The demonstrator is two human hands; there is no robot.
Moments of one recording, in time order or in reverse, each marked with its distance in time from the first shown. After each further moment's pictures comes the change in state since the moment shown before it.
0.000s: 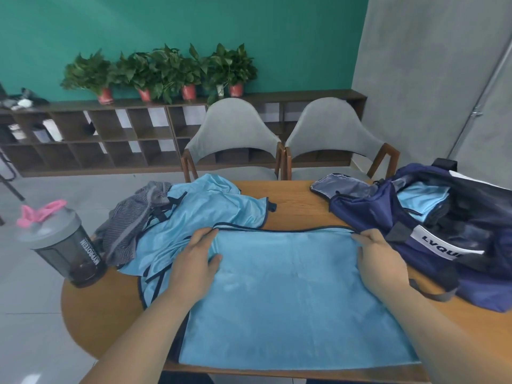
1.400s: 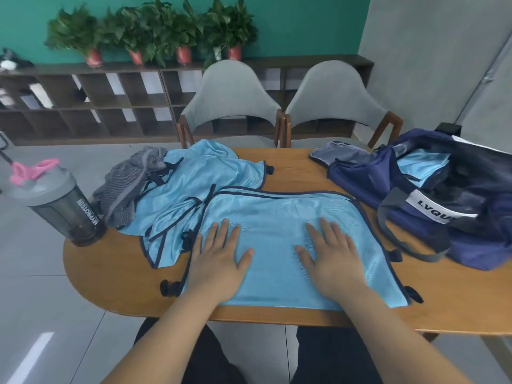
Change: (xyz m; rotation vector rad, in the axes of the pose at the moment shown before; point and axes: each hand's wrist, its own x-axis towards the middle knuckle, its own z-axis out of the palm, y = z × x) left_hand -0.069 0.047 0.038 0.382 -0.363 -0.068; right_hand -0.090 -0.067 0.028 -0.084 -0.159 -0.178
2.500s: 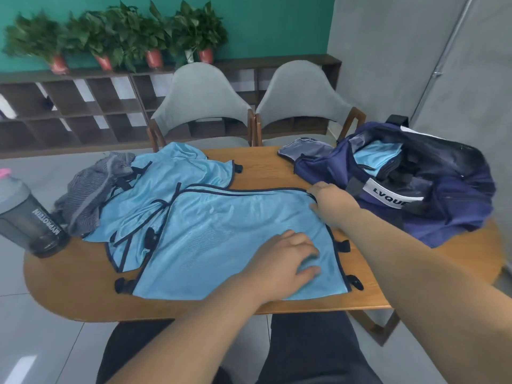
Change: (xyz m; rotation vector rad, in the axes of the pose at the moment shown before) left_hand -0.009 0.163 -0.020 -0.313 0.050 0.753; right_hand 0.106 0.103 -0.062 -0.068 -0.133 -0.081
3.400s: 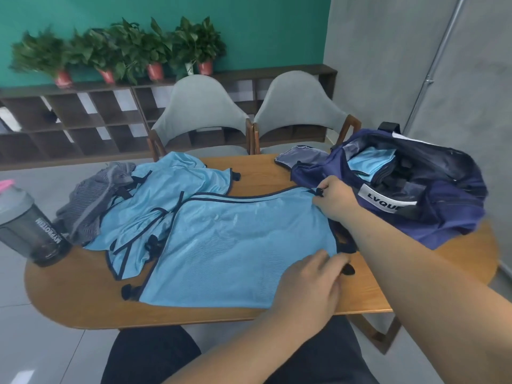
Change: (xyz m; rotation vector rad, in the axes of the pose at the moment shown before) left_hand -0.005 0.077 0.031 -0.006 0.302 -0.017; right_hand -0.009 0.002 -0.023 0.581 0.226 0.313
